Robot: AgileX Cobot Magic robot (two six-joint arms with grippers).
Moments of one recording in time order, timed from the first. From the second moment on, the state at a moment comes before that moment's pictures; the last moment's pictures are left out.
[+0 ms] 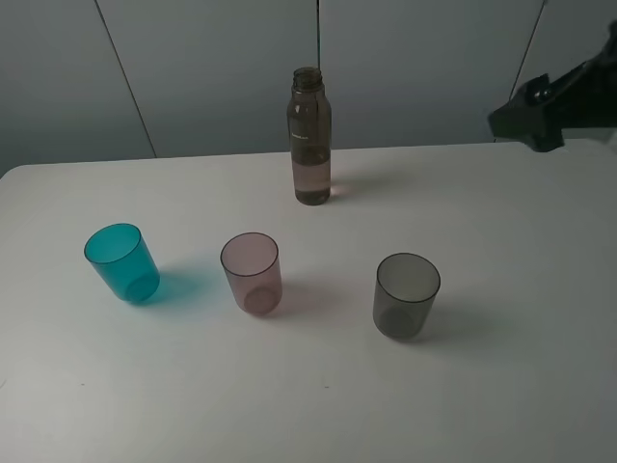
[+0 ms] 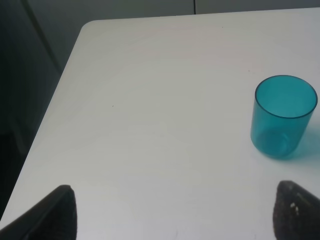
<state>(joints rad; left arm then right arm) 0.07 0.00 -0.51 0.09 1.08 0.01 0.20 1.14 -0.75 0.17 0.39 -0.38</state>
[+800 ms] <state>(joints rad) 0.07 0.00 -0.51 0.09 1.08 0.00 0.37 1.85 -1.00 0.19 0.11 -0.39</state>
